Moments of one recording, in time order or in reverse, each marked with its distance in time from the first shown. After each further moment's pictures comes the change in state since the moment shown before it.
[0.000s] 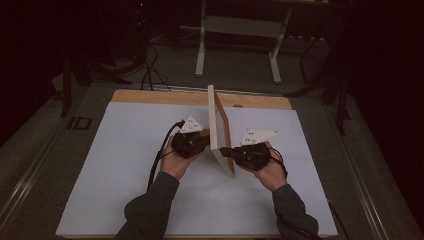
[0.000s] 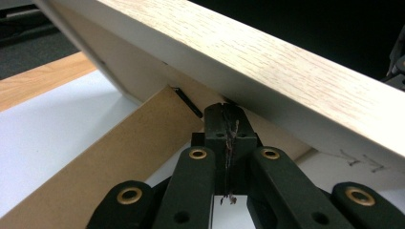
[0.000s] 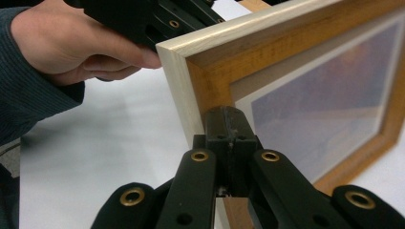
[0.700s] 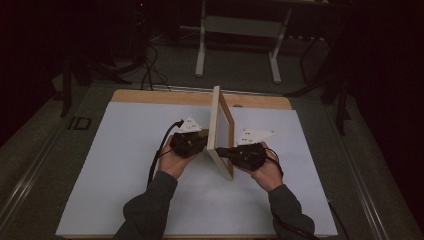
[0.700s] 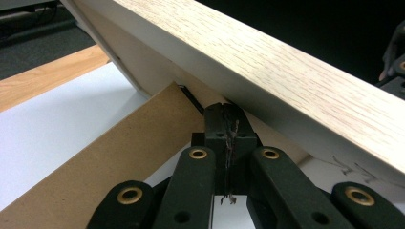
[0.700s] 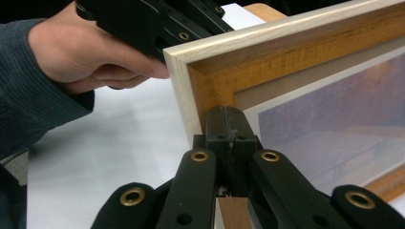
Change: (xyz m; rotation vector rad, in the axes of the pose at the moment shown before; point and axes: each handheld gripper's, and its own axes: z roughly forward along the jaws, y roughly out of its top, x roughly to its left) left arm 0.005 -0.003 0.000 -0.001 -0.027 0.017; right arm 0.004 0.003 0.007 -0.018 0.020 0.016
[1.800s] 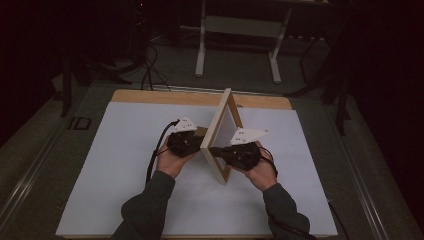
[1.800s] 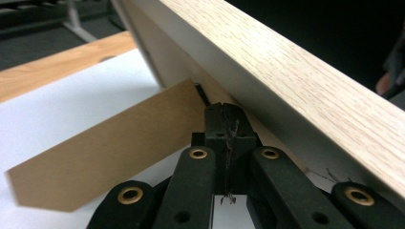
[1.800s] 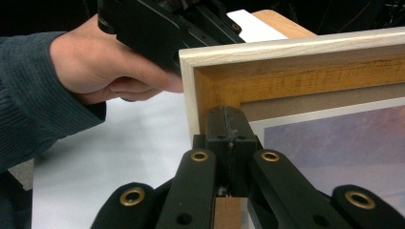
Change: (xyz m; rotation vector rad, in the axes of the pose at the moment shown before) left arm 0.008 -0.005 -0.004 -0.026 -0.029 -0.034; right arm 0.008 0.009 0.010 -0.007 0.015 -0.016
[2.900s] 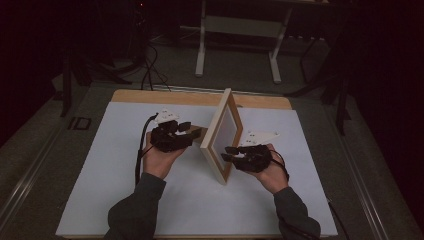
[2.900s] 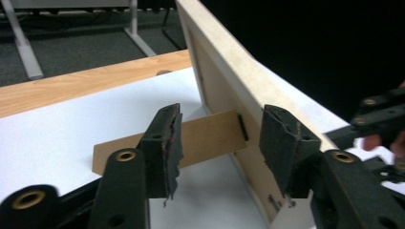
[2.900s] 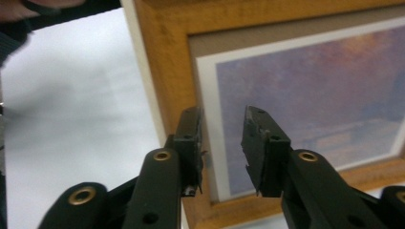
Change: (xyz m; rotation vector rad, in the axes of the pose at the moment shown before) left arm -0.001 0.022 -0.053 -0.068 0.154 -0.147; right arm -0.015 -0.023 -0.018 0.061 -0.077 0.036
